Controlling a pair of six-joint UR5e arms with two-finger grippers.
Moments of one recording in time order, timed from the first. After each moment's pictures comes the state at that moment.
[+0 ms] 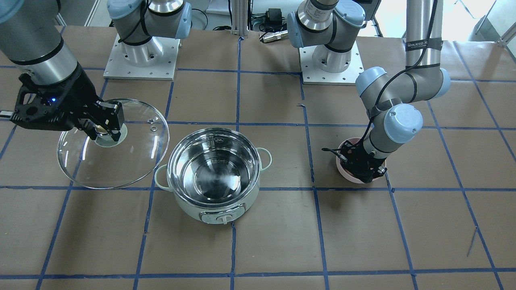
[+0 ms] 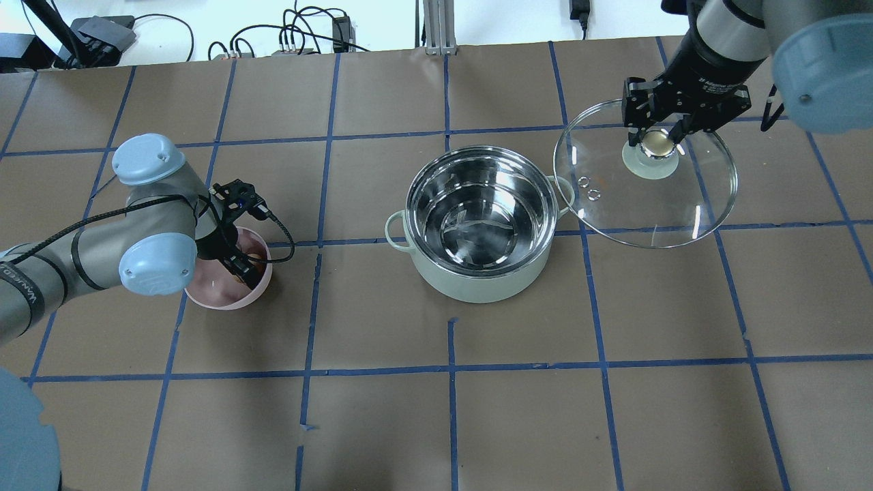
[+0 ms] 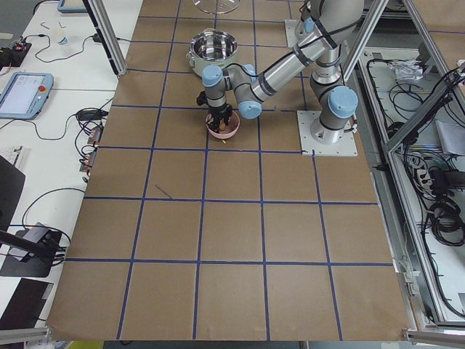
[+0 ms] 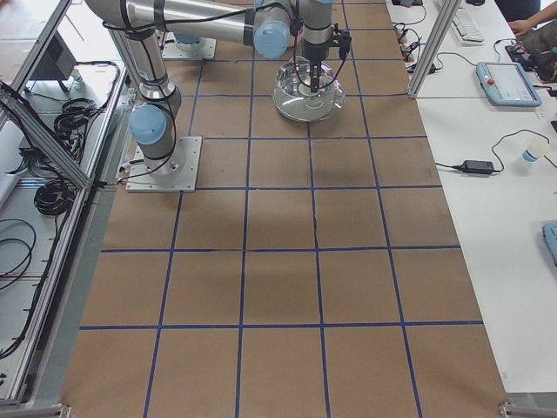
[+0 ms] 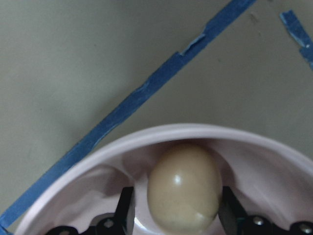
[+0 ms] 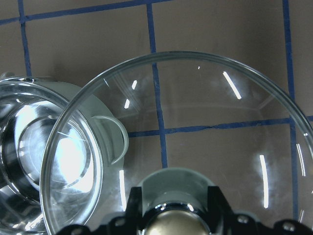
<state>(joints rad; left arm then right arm) -1.33 -1.88 -2.07 -0.86 1.61 0.96 1.47 -1.51 1.63 -1.76 -1.49 0.00</state>
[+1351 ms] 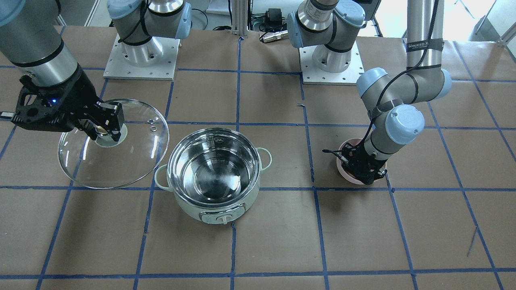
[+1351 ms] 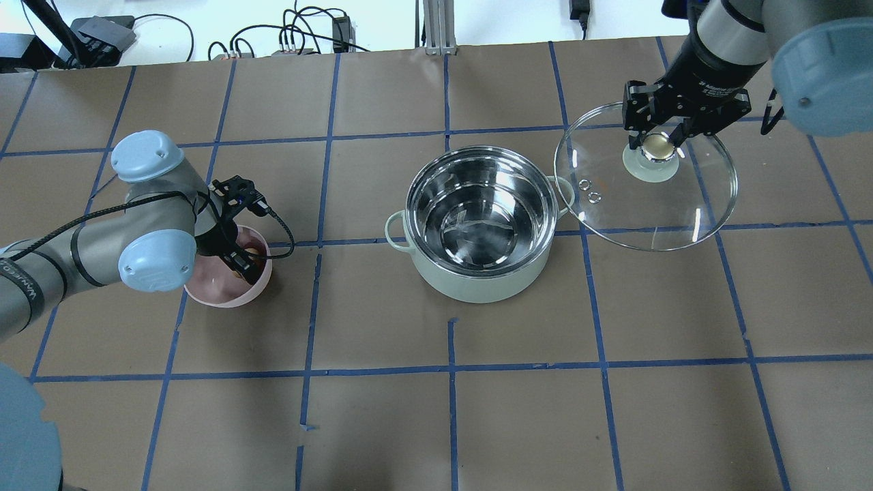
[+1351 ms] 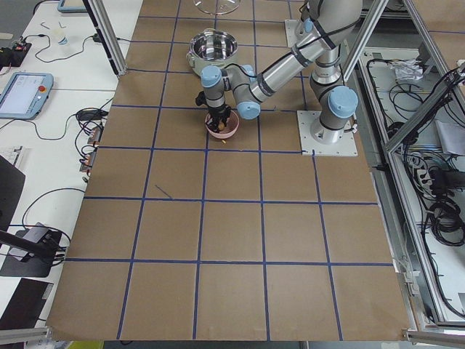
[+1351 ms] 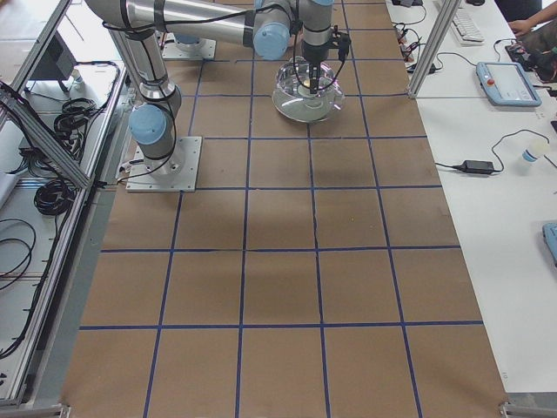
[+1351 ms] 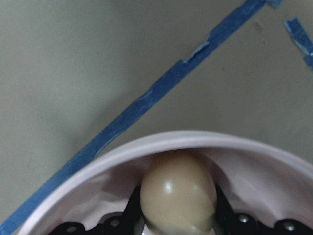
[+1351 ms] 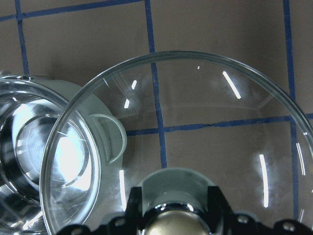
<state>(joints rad) -1.33 -1.89 -2.05 -0.86 1.60 0.96 1.47 -1.51 1.63 -1.76 -1.49 0.00</state>
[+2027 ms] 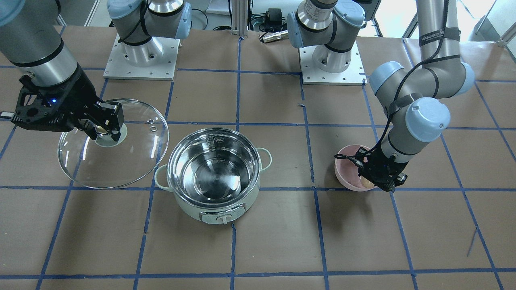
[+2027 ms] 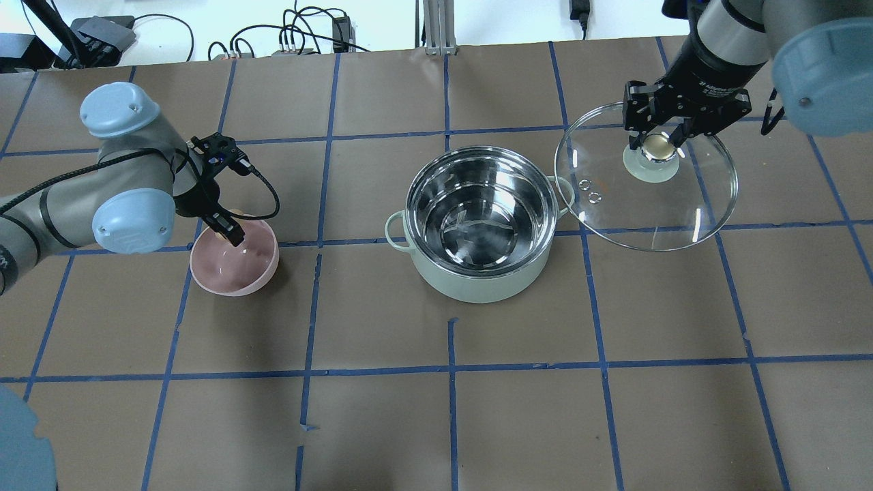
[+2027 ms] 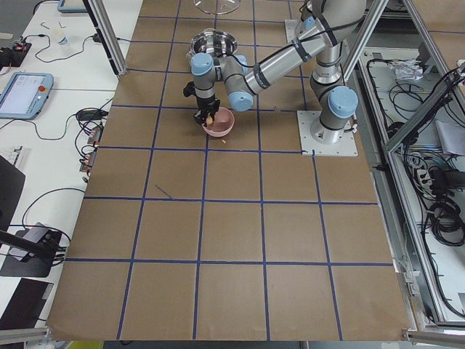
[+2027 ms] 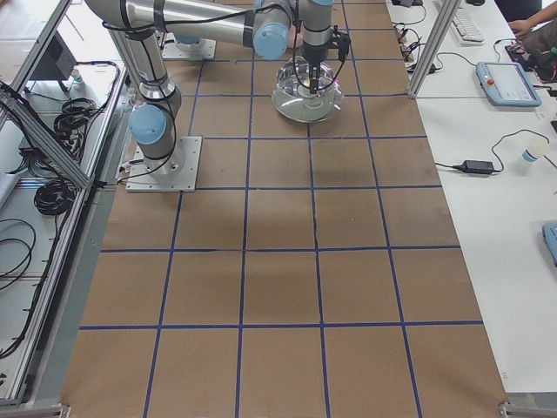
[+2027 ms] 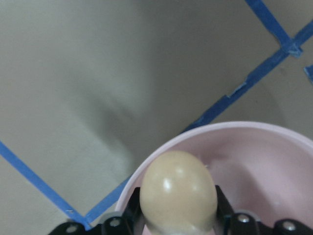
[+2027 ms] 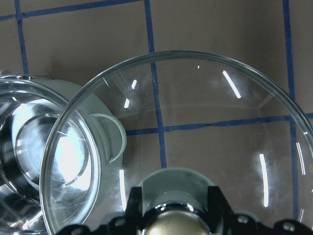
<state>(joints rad) -1.34 -1.86 -1.90 -0.97 1.61 0.93 1.47 -1.51 1.63 -1.75 -1.49 0.00</state>
